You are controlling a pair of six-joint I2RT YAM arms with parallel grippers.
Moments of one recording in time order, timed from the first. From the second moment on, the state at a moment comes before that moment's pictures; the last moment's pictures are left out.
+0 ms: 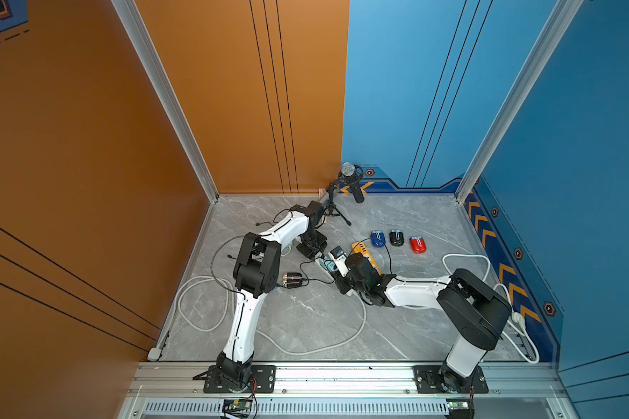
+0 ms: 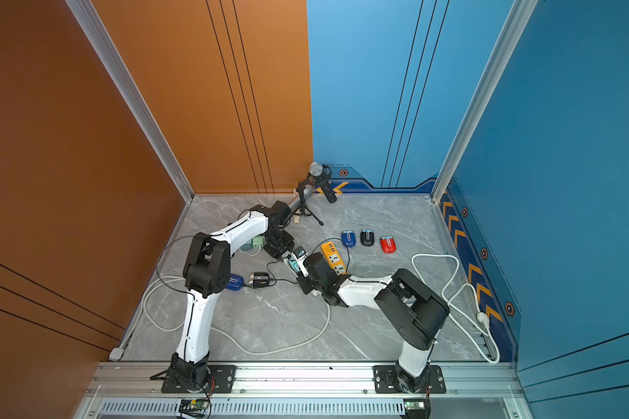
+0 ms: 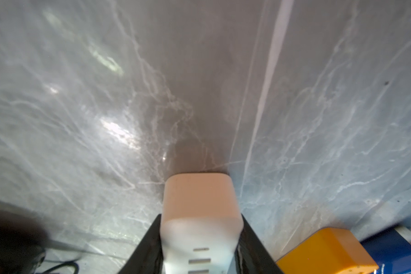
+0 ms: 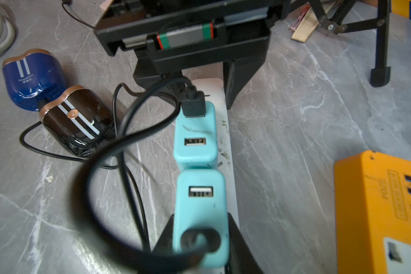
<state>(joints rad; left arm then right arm) -0.42 2.28 1.87 -1.06 0.18 -1.22 0.82 1.74 0.84 0.25 0.07 0.09</state>
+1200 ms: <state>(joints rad) -0.48 2.27 1.87 -1.05 0.12 -1.22 0.87 1.69 0.82 0.19 0.20 0.06</state>
